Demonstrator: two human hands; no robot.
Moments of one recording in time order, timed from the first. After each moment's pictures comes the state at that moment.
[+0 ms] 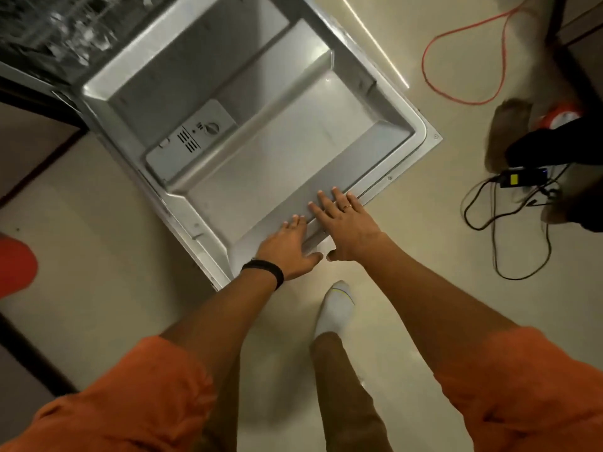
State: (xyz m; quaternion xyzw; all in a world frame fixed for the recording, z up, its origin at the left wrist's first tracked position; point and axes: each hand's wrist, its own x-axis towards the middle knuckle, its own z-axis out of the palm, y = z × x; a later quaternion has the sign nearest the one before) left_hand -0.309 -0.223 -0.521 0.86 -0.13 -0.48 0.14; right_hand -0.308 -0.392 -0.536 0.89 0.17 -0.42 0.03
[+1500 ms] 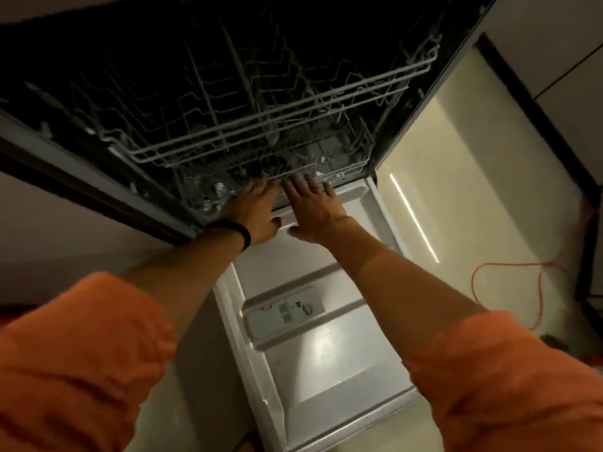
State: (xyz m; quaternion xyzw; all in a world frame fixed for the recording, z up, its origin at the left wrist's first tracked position) left_hand 0.090 0.005 -0.407 0.97 -0.03 -0.21 0.11; right_hand 0.112 -0.149 -0.395 0.94 0.24 -0.25 0.02
